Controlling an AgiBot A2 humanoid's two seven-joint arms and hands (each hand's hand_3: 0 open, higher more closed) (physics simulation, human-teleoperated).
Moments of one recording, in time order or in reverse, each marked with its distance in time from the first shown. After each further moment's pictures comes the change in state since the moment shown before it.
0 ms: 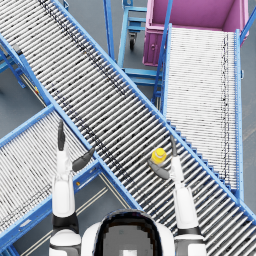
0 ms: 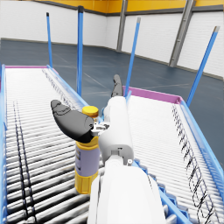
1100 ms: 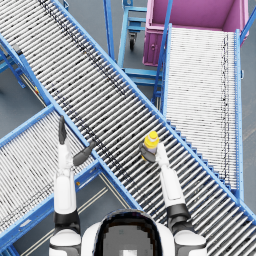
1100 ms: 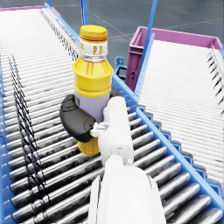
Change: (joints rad) left arm -0.004 0.028 0.004 0.104 0.000 0.000 0.000; right arm 0.323 -0.145 0.107 -0.616 0.001 0.036 -0.005
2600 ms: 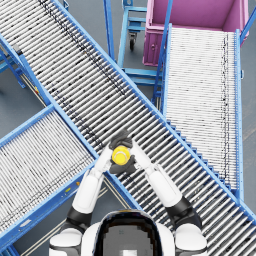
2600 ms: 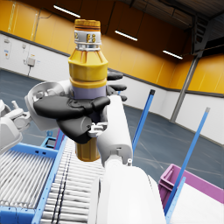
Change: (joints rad) left arm 0.036 0.109 0.388 0.056 0.007 -0.163 0.002; right arm 0.208 0.076 0.353 0.549 0.002 0.035 0.027
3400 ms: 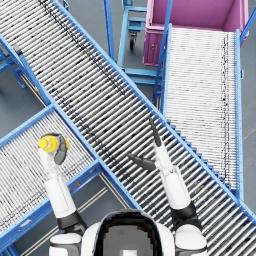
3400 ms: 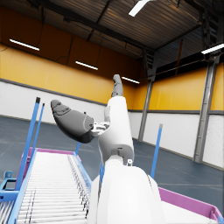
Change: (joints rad) left arm -0.143 0.035 -0.751 0.145 -0.007 0.100 0.001; right arm -0.040 -0.005 -0.273 0.175 -0.004 -0.071 -0.023
